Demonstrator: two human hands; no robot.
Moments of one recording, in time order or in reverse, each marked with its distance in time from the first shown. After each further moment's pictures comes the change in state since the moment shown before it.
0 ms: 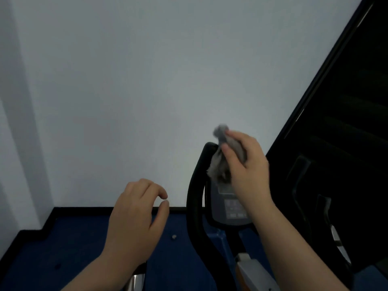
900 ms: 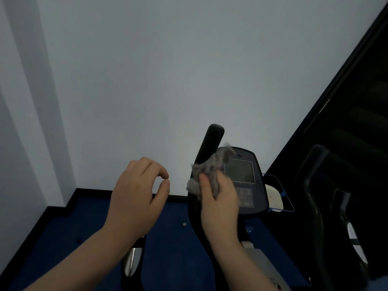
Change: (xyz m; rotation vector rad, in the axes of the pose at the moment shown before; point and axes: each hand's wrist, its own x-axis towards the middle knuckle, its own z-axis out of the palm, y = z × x) left_hand -0.001 0.002 0.001 0.050 0.027 -0.041; right_hand -0.082 0.007 0.041 0.138 -0.112 0.378
